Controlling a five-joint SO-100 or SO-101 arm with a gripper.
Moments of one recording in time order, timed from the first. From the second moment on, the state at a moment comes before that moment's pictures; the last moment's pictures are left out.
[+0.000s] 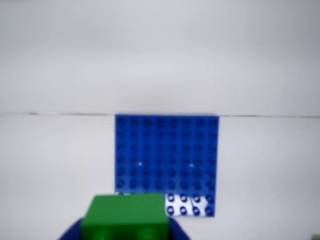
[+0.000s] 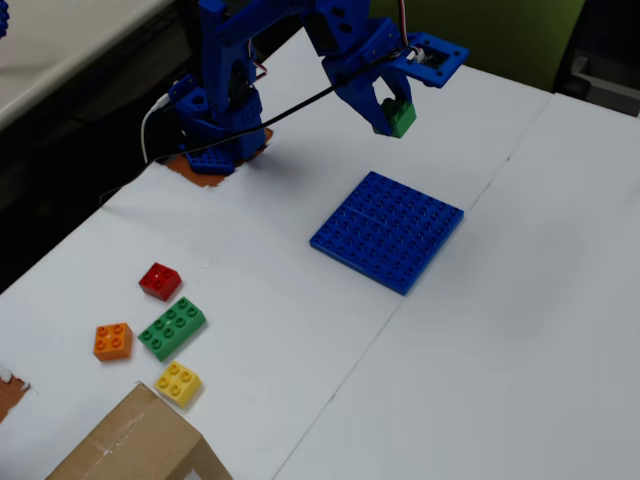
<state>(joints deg) -6.5 81.4 38.5 102.9 -87.2</state>
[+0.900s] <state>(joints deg) -2.6 75.8 39.0 102.9 -90.4</state>
